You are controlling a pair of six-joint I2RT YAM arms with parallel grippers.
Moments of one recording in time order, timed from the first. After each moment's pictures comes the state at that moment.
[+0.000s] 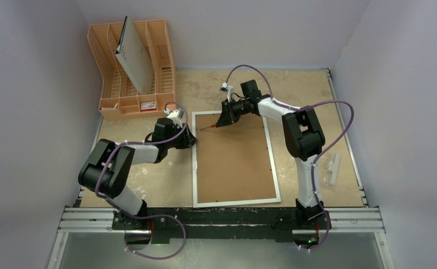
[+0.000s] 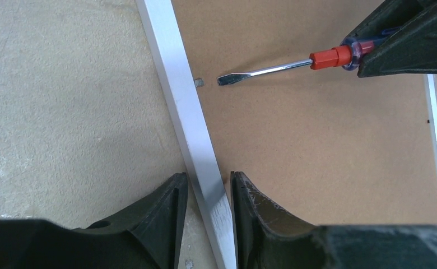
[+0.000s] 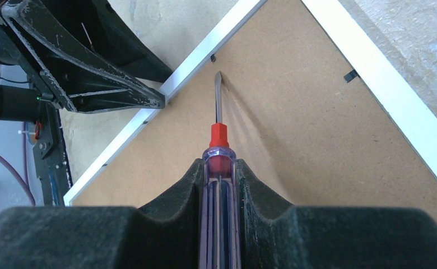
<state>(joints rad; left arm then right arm) -0.33 1.60 0.56 0.42 0.26 -0.45 0.41 2.16 1.53 -0.27 -0.92 -0.02</state>
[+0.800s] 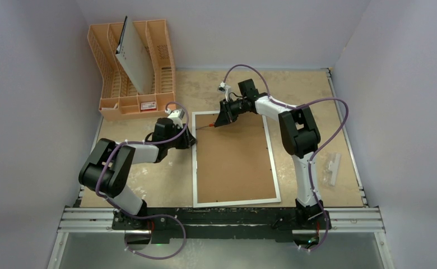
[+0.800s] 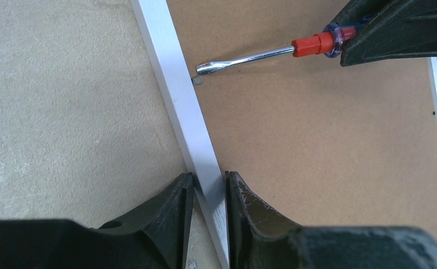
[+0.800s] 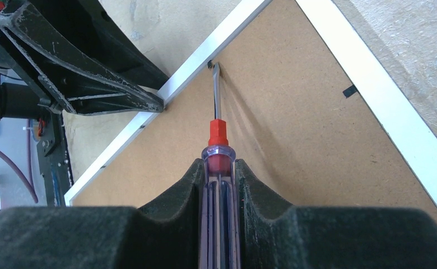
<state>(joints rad) -0.32 1.61 0.57 0.42 0.27 -0.41 0.41 2.24 1.62 -0.32 -0.95 -0.04</state>
